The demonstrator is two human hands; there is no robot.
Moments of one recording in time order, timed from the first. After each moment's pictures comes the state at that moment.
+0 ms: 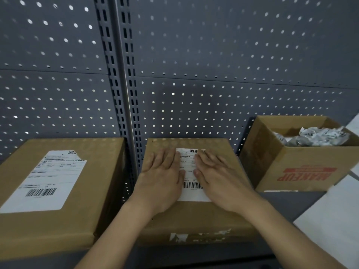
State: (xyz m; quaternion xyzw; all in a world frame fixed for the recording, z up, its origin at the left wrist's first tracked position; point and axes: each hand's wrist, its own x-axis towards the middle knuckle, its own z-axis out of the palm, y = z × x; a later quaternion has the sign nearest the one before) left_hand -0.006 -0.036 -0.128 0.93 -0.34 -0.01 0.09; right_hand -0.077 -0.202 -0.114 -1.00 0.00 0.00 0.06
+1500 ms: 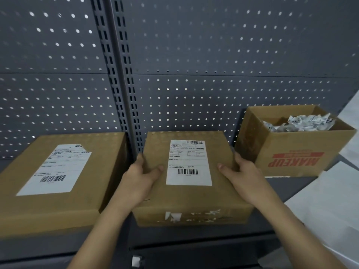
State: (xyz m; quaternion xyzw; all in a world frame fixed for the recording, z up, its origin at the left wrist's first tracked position) left_hand -0.042 0.002 -0.111 0.83 -0.07 -0.16 0.53; right_hand -0.135 -0.232 -0.112 -0.87 0.23 -0.09 0.42
